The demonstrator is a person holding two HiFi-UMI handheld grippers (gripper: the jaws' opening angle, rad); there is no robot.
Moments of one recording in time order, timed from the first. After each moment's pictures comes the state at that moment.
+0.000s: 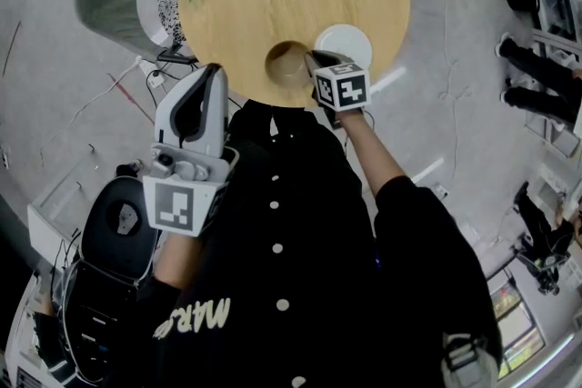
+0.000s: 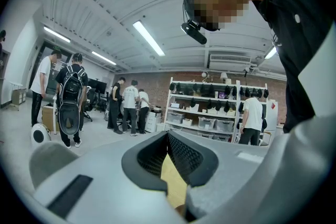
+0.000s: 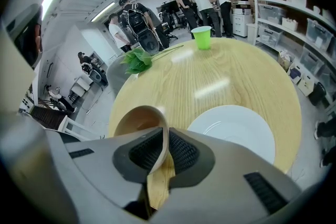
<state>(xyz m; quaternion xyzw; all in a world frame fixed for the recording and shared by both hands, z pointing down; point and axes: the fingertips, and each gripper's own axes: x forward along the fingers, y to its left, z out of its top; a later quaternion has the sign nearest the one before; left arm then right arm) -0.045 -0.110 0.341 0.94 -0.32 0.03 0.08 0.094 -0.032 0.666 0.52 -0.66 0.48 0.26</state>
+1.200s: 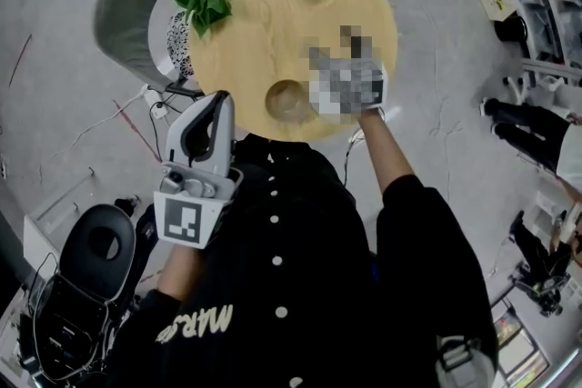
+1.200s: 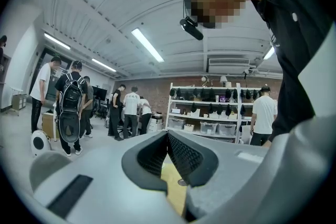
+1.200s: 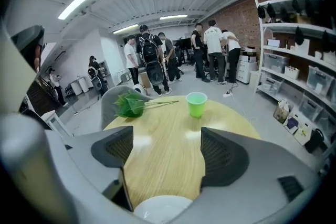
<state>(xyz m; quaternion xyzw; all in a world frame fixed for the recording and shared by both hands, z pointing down) -0.041 -0.119 0.302 0.94 -0.33 0.01 0.06 0.166 -0.160 0.554 0.58 -0.73 0.29 0.22</state>
